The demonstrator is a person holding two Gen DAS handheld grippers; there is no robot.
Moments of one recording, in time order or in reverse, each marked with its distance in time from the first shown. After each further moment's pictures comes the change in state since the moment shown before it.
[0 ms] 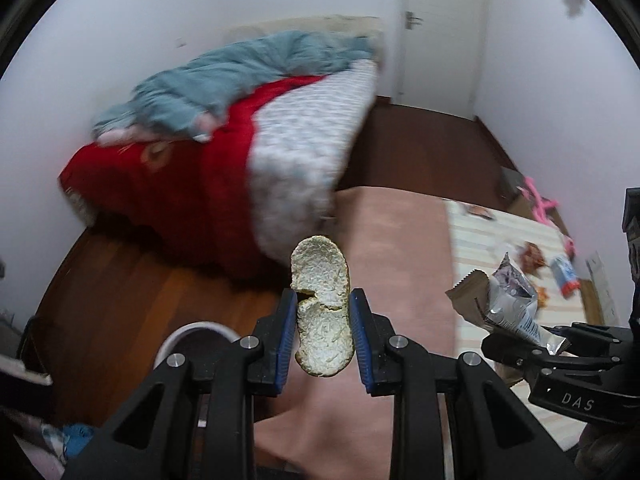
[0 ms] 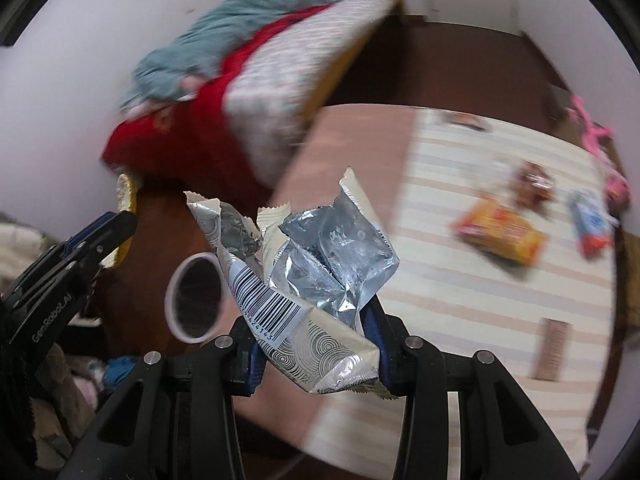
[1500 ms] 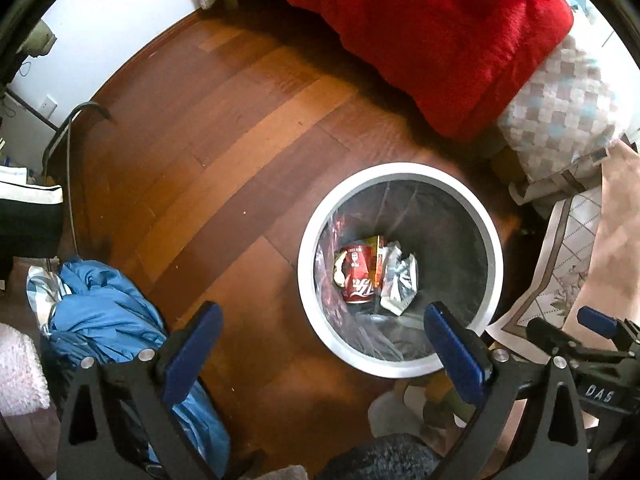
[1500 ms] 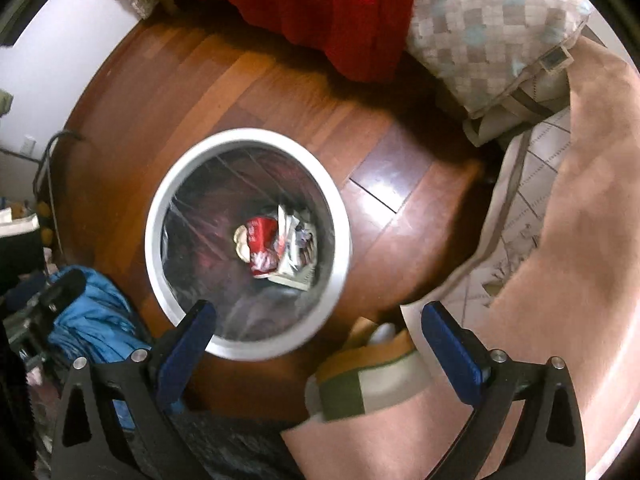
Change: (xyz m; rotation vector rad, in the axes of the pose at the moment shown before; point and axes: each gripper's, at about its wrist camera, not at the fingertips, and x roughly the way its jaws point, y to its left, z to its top) left arm 0.185 0.302 -0.162 -0.474 0.527 0.229; right arm 0.377 0.264 -0.020 -0.318 0.468 -0.131
